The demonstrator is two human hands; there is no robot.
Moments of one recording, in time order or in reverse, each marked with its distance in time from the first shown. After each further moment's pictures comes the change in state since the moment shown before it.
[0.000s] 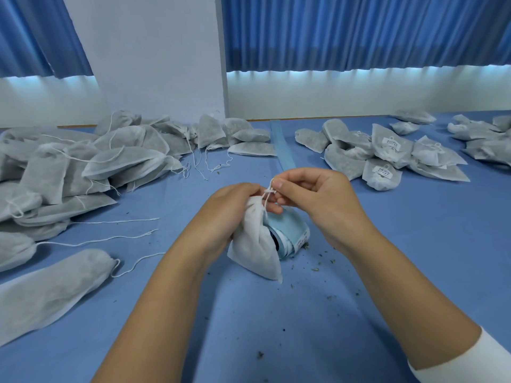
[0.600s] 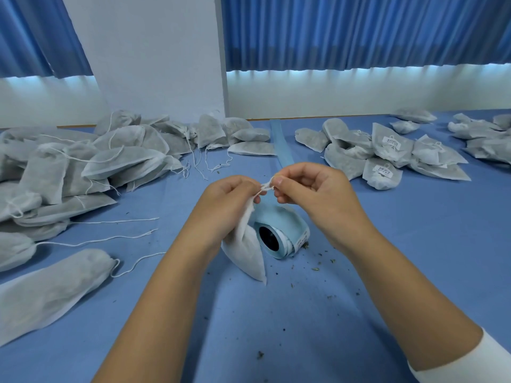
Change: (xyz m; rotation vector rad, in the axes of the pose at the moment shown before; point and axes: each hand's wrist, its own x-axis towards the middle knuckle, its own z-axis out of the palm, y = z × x) left_hand 0.003 -0.002 -0.001 0.059 0.173 0.079; right_hand 0.000 0.000 0.002 0.001 -0.013 -0.054
